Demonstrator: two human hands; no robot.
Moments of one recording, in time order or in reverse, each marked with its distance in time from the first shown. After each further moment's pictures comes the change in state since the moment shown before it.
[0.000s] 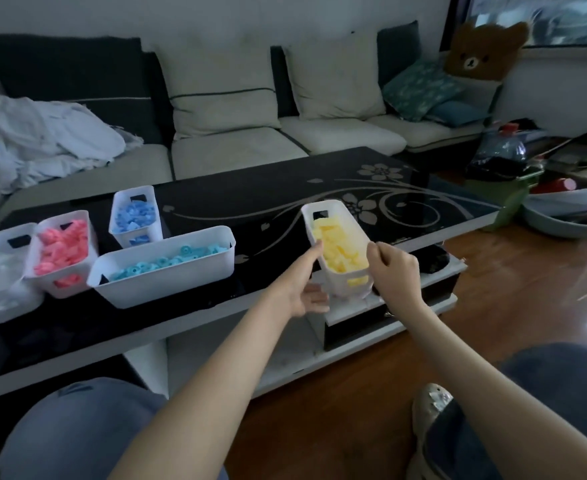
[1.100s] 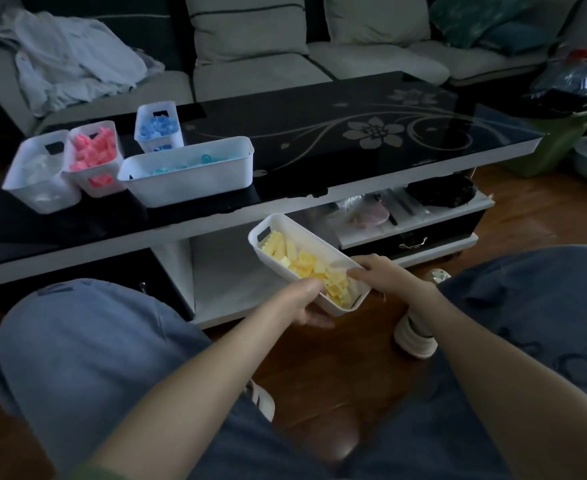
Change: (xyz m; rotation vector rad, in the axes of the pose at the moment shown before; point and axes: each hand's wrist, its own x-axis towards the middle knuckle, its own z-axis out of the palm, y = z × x) left_hand -0.027 -0.150 -0.018 0.097 0.094 -0.281; right_hand -0.093 0.060 0.027 -0.157 -0.960 0.113
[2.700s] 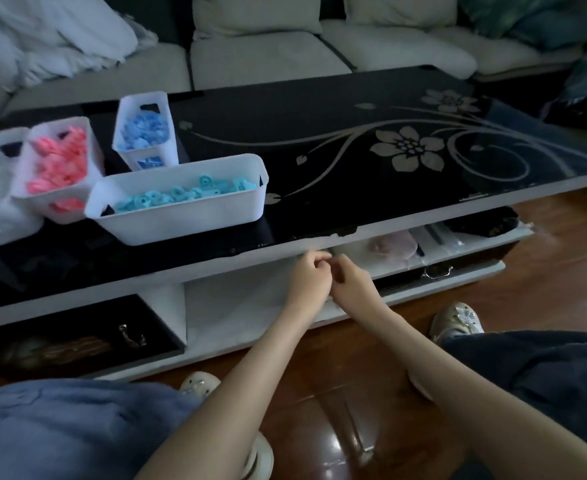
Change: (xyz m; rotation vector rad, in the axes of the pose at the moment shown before) left_hand 0.057 0.082 -0.030 0.178 0.319 0.598; right_hand 0.096 -0.061 0.022 0.226 0.281 -0.010
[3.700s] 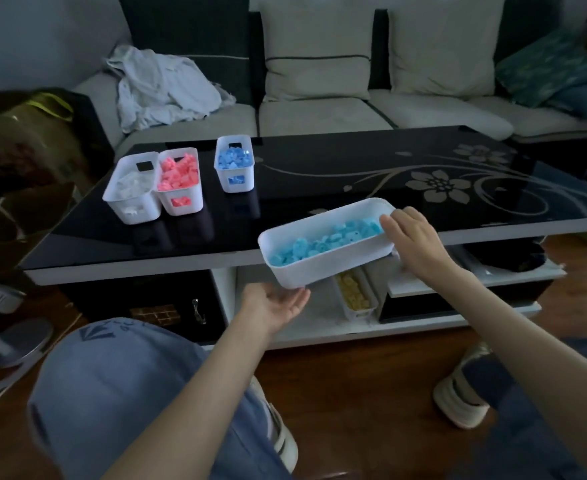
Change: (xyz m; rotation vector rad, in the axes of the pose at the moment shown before) left_hand -0.093 -0.015 -0.116 -1.277 0.164 -0.520; right_hand -0.038 -0.079 -0.077 -0.283 0.221 -0.526
